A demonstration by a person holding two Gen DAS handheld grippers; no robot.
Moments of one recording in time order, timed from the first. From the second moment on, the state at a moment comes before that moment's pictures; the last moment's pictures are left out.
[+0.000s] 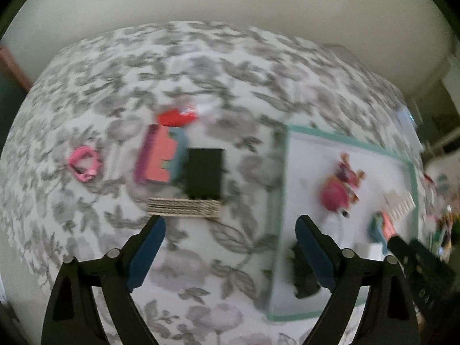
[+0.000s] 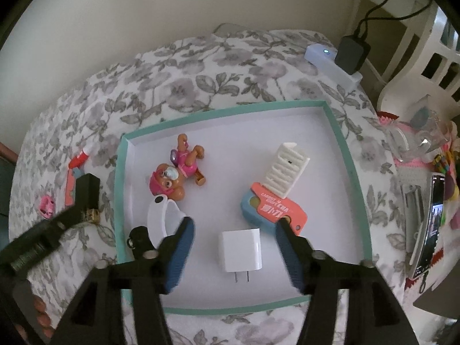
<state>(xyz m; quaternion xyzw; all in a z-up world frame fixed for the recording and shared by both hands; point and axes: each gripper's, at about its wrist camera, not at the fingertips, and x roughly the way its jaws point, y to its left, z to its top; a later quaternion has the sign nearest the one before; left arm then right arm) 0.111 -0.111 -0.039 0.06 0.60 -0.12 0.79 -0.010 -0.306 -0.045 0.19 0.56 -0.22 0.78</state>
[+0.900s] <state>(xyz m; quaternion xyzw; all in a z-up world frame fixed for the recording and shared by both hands) 0.153 -0.015 -0.028 -0.02 0.59 -0.03 0.80 0.020 -0.249 -0.043 0.13 0.54 -0.17 0.81</state>
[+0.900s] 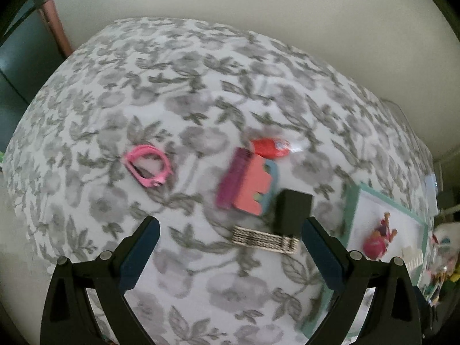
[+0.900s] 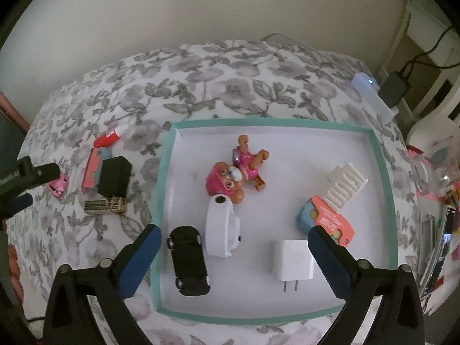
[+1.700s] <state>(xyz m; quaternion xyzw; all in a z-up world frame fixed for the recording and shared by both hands) 0.201 0.107 -0.030 -0.10 0.58 0.04 0.81 0.069 -0.180 -0.031 0.10 0.50 -0.09 0.86</state>
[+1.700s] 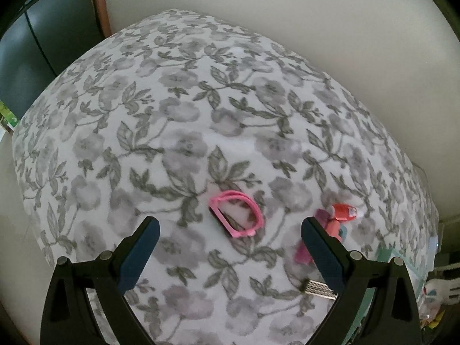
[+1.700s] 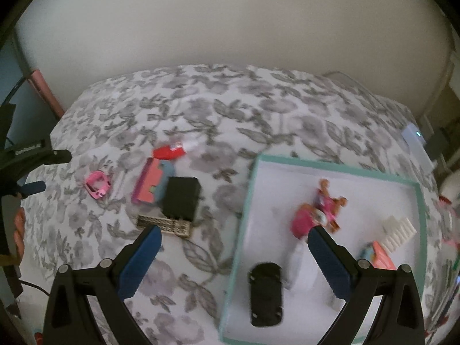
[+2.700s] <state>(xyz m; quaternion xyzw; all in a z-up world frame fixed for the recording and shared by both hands) 0.228 0.111 -0.114 -0.07 0.64 0.07 0.76 0.145 -0.142 -0.103 0.09 0.57 -0.07 0.81</state>
